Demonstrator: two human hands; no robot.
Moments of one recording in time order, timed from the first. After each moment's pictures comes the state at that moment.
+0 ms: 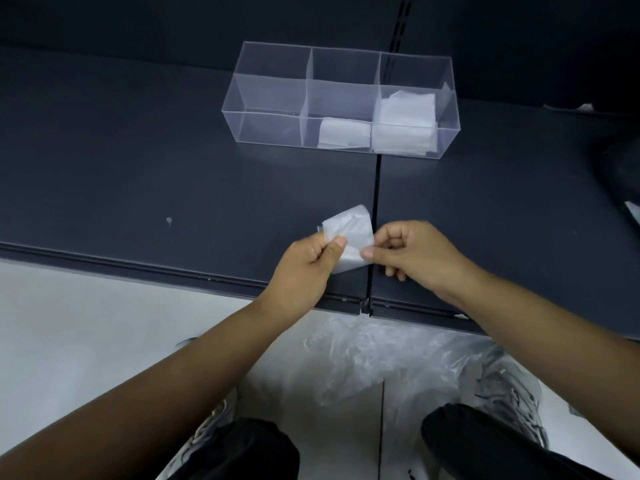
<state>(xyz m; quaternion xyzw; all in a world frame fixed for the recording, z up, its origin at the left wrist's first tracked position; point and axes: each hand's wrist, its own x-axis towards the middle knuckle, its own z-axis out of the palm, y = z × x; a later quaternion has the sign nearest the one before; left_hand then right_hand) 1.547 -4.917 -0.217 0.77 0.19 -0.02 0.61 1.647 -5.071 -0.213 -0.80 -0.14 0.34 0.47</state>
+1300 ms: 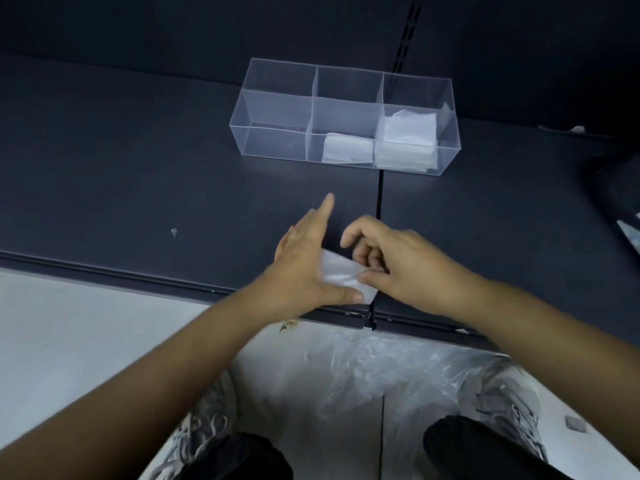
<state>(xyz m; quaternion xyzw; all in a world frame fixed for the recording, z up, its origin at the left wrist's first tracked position) 1.555 -4.887 -0.205 0.87 0.08 -0.11 0.47 1.639 -5.051 -0.175 -0.84 -0.40 0.25 0.26</state>
